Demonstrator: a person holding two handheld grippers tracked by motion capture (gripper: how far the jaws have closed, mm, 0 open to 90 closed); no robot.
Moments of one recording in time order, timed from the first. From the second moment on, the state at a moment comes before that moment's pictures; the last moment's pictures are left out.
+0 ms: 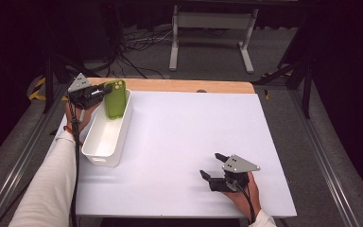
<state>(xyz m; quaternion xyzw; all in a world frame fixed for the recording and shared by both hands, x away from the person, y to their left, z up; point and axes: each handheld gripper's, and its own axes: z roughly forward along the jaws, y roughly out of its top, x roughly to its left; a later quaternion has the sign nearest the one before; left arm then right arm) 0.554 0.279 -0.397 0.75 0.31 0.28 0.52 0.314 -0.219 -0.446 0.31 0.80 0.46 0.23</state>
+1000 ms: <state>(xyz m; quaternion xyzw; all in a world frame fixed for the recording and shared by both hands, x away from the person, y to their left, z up) 0.558 0.277 -0.405 0.74 0.35 0.31 0.48 0.312 -0.225 -0.443 0.31 0.79 0.46 0.25</state>
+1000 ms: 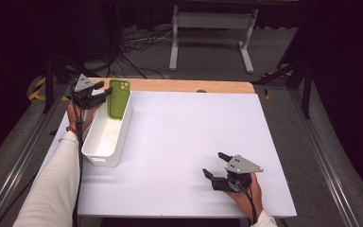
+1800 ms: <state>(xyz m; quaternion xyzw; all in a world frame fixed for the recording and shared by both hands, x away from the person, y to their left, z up) 0.530 0.268 -0.383 0.73 0.33 0.29 0.52 0.312 -0.235 -0.428 0.31 0.77 0.47 0.28</state>
